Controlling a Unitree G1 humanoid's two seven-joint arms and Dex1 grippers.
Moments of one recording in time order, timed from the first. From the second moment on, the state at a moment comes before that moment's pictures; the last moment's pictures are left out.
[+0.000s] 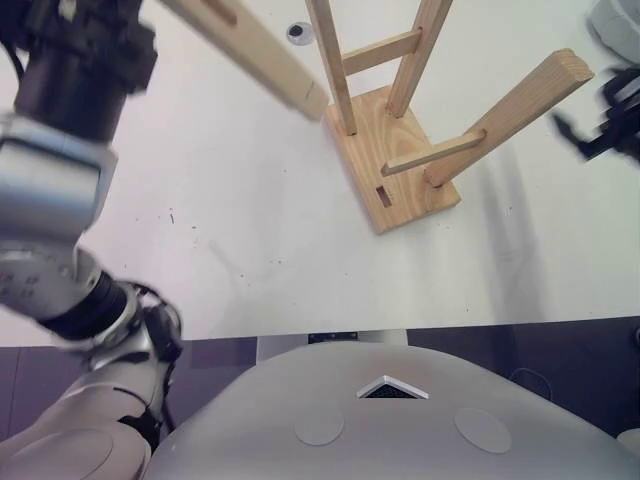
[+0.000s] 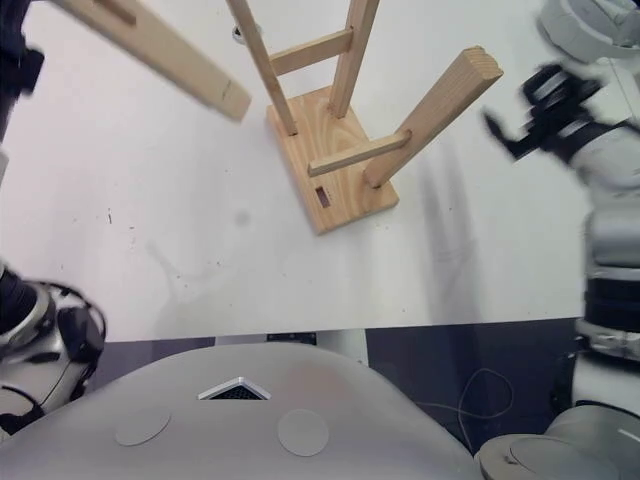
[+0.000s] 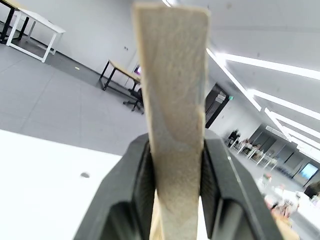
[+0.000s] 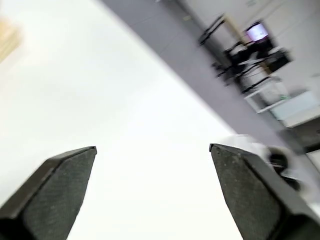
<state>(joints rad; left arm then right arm) -0.19 0.47 0.47 -0.77 -1.65 0.76 0.45 -0.06 -0.83 -0.03 -0.07 0.04 0.37 0.61</state>
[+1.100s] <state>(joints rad) 0.10 0.13 0.01 -0.71 -1.14 0.51 0.48 0.05 -0.84 0.05 -0.36 0.11 0.49 0.83</state>
